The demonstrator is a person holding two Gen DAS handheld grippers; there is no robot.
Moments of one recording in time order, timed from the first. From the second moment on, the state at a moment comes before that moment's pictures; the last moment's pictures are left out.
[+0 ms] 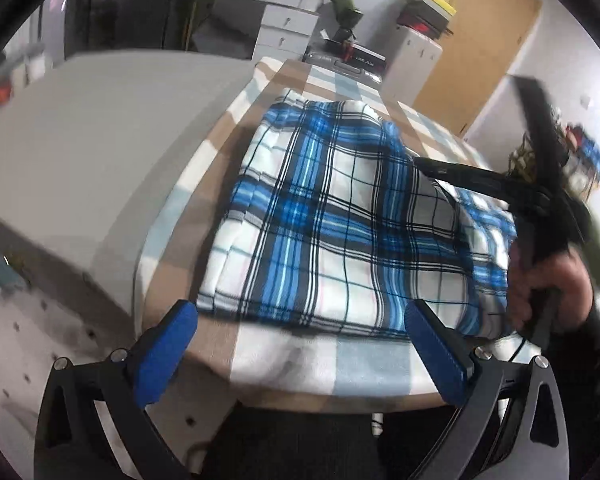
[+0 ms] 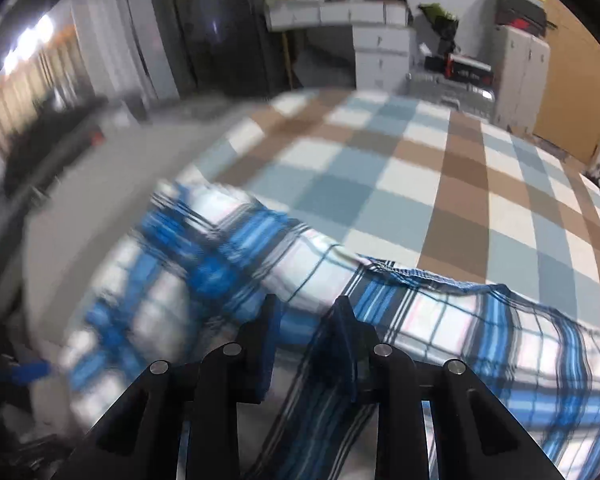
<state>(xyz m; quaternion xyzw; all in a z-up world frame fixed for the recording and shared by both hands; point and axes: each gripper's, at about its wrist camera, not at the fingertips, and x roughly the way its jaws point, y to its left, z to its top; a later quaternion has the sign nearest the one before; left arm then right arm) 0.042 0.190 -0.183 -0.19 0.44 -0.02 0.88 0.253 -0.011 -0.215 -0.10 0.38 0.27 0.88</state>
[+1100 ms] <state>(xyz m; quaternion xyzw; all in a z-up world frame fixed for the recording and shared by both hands) 0.075 0.125 -0.192 -0.12 0.34 0.06 0.93 0.211 -0.117 -0.132 0.06 0.37 0.31 0.88</state>
